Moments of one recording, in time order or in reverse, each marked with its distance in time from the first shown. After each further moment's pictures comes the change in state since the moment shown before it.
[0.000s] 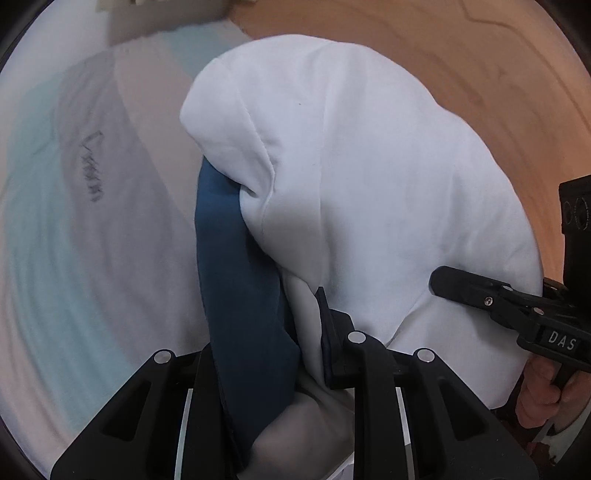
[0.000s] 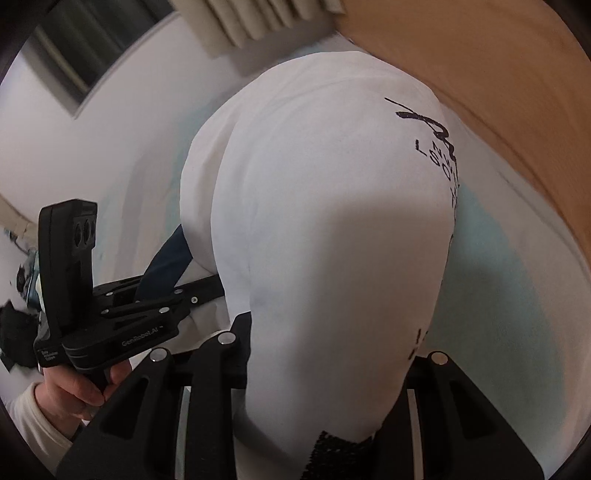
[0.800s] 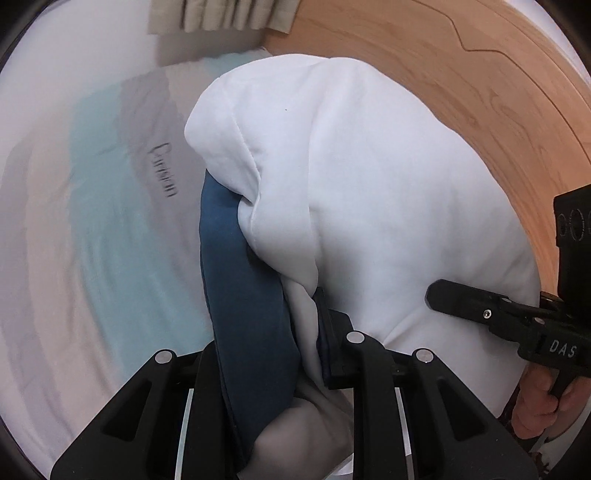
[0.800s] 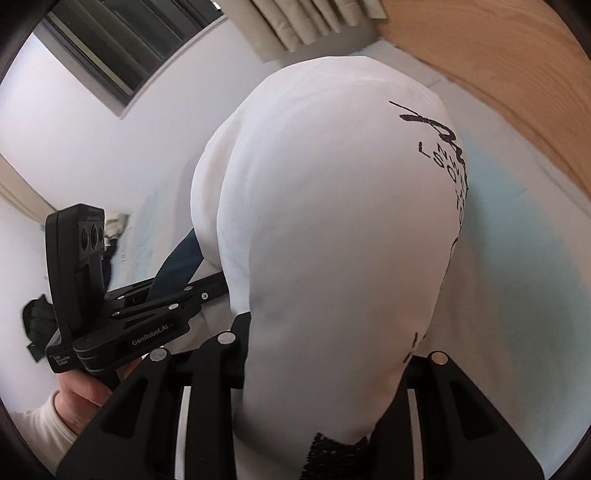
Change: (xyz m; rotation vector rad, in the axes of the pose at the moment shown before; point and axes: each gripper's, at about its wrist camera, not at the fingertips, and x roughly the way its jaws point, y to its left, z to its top) left arm -0.086 0.019 0.008 -0.041 -0.089 0.128; right arm -0.029 0.090 -0.028 -0.020 -0.030 0.183
